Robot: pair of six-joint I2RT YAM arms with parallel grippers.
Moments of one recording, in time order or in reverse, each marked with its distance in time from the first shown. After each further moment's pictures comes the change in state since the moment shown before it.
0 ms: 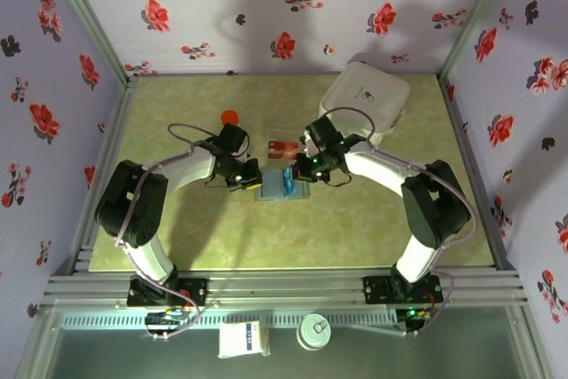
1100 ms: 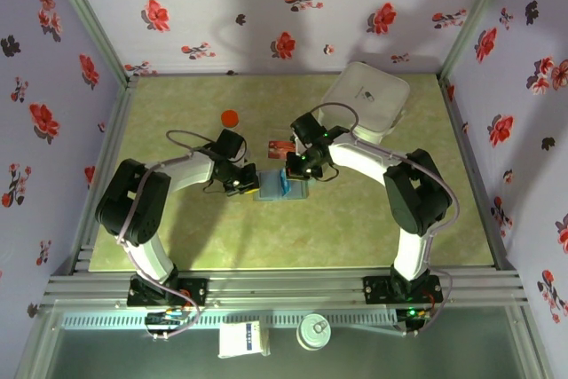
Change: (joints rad) left arm 0.016 0.014 -0.070 0.074 0.000 0.002; right arm 0.046 0.136 0.156 -0.107 0.078 -0.013
